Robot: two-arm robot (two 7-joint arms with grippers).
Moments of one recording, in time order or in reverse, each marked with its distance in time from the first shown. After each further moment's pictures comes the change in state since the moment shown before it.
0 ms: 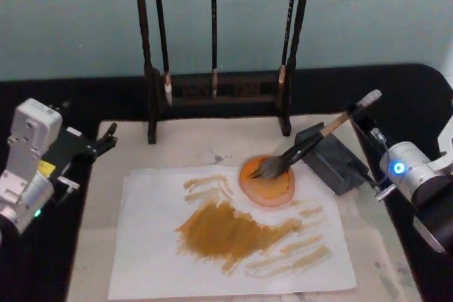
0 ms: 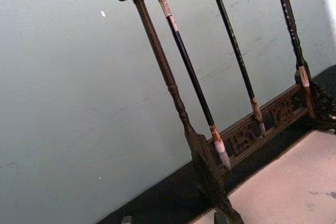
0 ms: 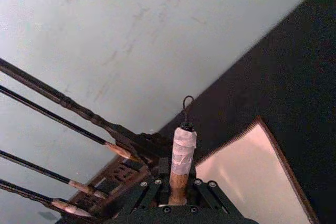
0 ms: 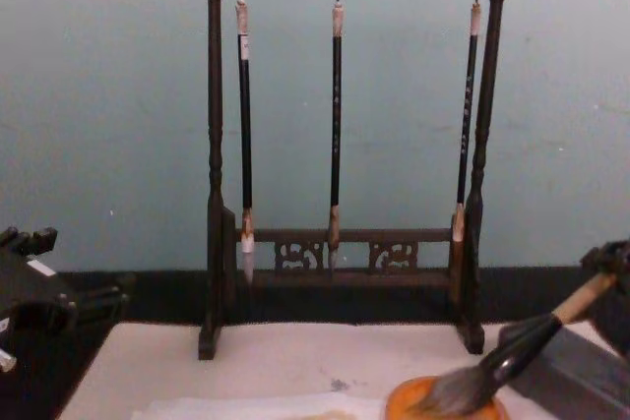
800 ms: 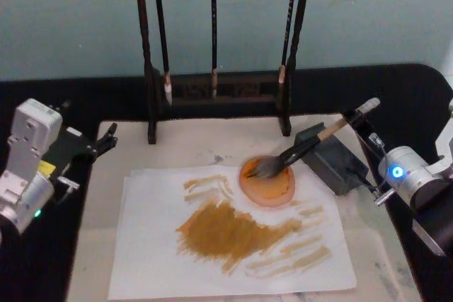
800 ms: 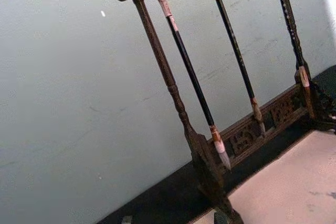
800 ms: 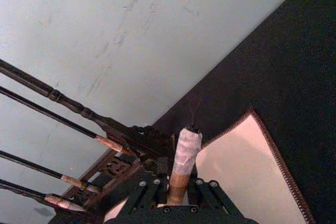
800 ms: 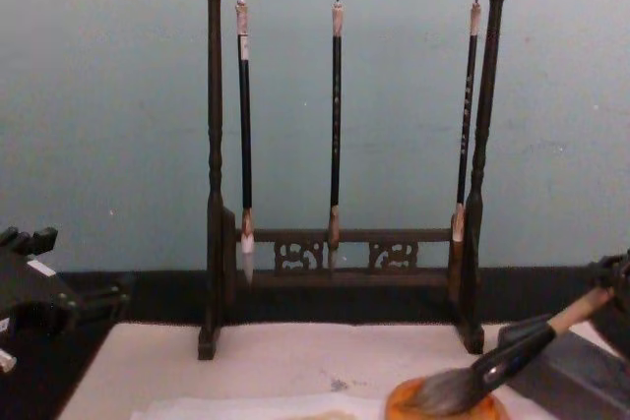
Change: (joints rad) left arm 0.000 0.000 0.000 0.000 0.000 0.000 0.000; right arm -0.006 -0.013 0.014 0.008 -0.012 0.029 -0.013
